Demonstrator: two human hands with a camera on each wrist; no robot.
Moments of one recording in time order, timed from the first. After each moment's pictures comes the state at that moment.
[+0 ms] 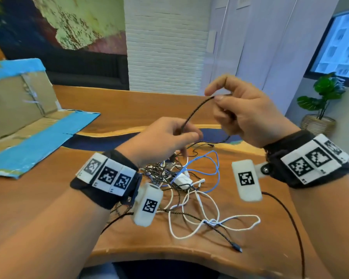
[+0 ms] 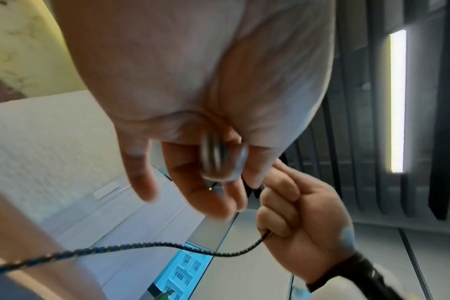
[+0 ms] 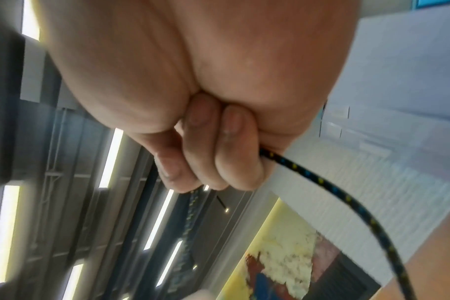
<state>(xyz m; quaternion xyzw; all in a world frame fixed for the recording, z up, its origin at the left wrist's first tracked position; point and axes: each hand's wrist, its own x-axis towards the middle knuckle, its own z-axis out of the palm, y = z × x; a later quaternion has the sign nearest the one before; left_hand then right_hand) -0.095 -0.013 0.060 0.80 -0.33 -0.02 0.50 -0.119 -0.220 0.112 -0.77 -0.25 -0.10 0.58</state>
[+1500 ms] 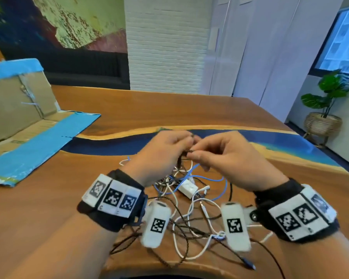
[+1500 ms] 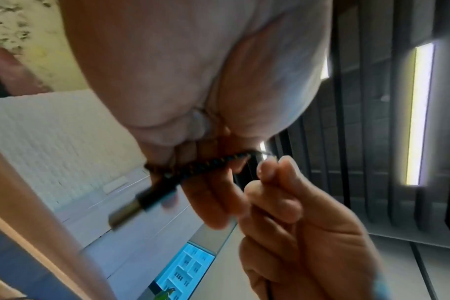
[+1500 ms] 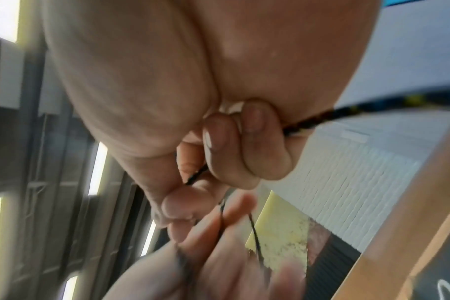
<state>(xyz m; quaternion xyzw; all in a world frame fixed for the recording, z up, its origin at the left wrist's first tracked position) -0.076 -0.015 0.029 0.73 -0.30 -0.03 0.62 -0.127 -0.195 0.052 -0.84 -0.22 -0.07 0.49</state>
